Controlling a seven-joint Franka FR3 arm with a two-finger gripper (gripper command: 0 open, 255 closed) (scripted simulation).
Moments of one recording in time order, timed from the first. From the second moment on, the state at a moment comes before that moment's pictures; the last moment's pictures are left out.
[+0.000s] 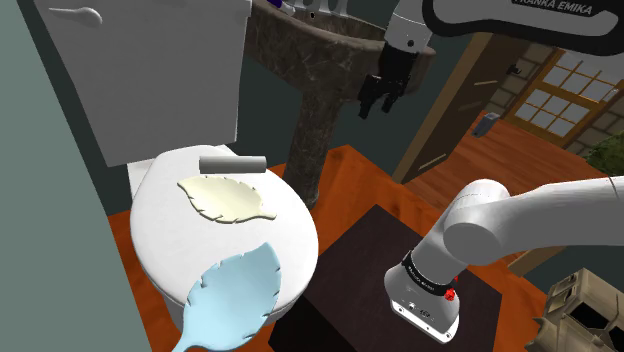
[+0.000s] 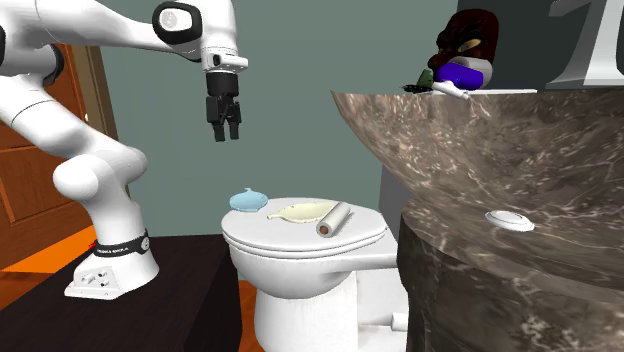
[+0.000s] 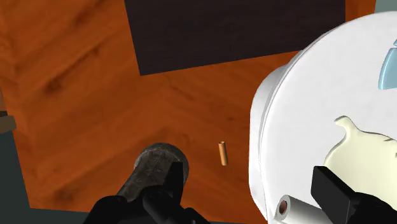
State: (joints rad) arm 0.02 -0.75 -0.02 -2.39 -0.08 1.66 0.17
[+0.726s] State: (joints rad) arm 0.09 -0.45 -0.06 -2.35 -0.10 1.94 -0.03
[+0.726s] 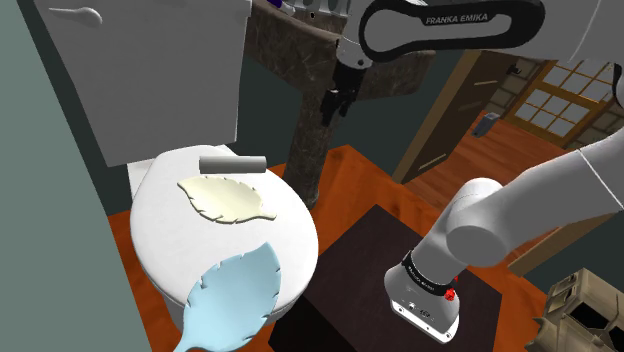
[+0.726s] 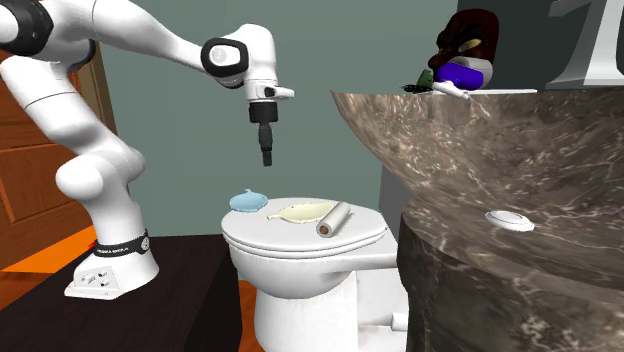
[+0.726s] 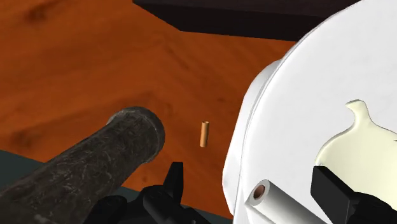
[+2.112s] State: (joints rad) arm 0.21 0.25 -0.01 -2.00 -0.09 2.33 -0.45
